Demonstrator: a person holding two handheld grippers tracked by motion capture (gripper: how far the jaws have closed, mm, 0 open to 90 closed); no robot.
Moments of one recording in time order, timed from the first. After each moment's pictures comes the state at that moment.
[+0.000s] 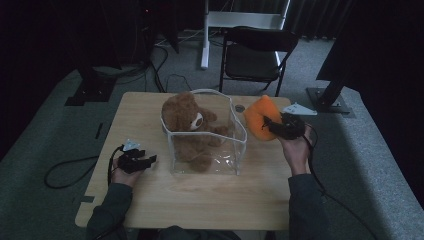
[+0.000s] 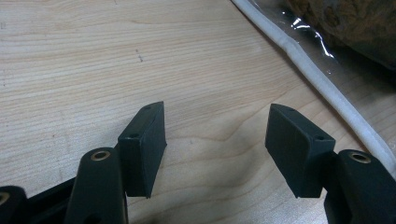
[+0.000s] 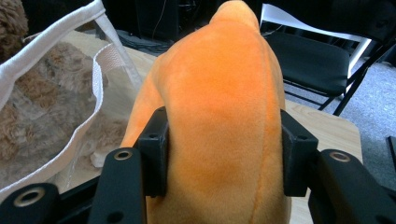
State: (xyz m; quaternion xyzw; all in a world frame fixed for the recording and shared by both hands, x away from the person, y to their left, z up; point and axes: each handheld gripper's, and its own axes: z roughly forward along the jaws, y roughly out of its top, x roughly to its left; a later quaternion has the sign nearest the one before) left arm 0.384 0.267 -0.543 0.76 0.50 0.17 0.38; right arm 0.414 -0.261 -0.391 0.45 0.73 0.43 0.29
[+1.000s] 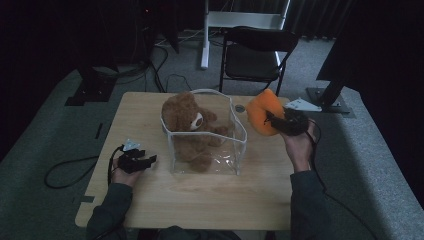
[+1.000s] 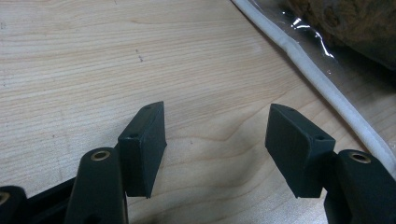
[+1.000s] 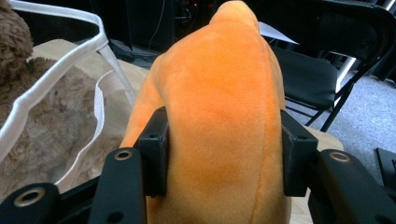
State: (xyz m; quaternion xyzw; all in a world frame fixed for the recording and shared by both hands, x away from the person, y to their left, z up) left arm 0.384 0.267 -0.543 0.76 0.50 0.17 0.38; right arm 0.412 -0.262 -0.370 0.44 0.72 0.44 0.32
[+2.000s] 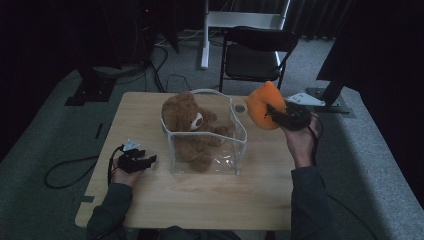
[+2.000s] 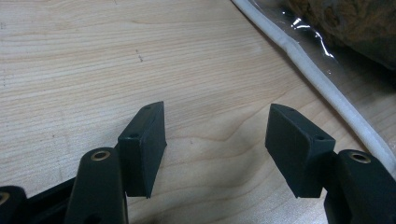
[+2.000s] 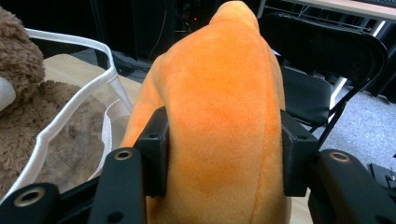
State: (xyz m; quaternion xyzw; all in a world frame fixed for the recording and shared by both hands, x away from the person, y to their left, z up) left arm 0.384 0.267 -0.543 0.76 0.50 0.17 0.38; right arm 0.410 -0.258 -0.346 0.42 0.71 0.45 0.33
